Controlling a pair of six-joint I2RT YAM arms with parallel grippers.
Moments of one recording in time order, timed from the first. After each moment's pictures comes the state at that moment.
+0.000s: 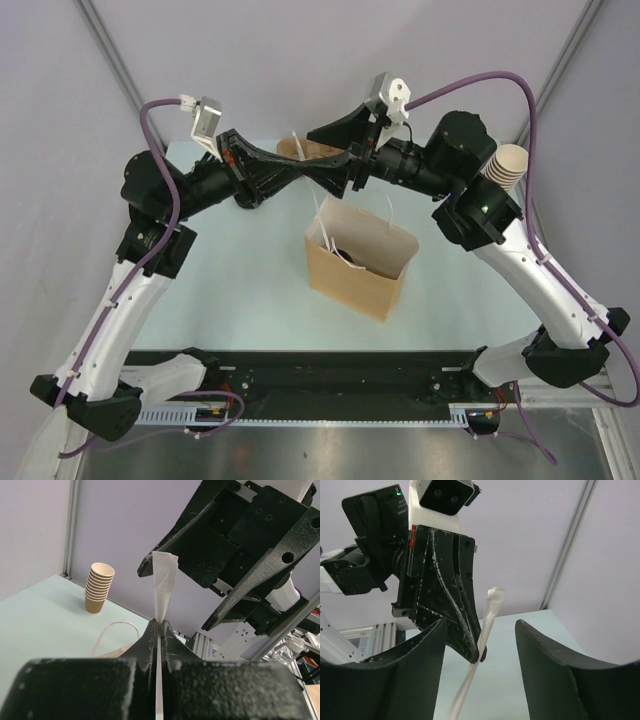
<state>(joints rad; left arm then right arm) -0.44 1.08 1.39 0.00 0.72 -0.58 0.81 1.39 1.83 -0.18 -0.48 0.01</state>
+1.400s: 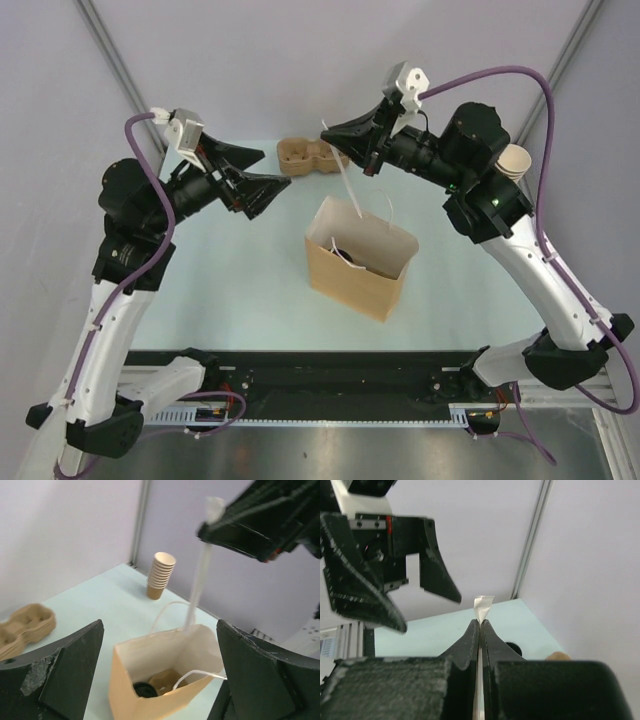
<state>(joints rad) -0.35 0.99 1.40 -0.23 0.61 -0.34 0.72 1.40 1.85 -0.20 -0.46 -0.04</state>
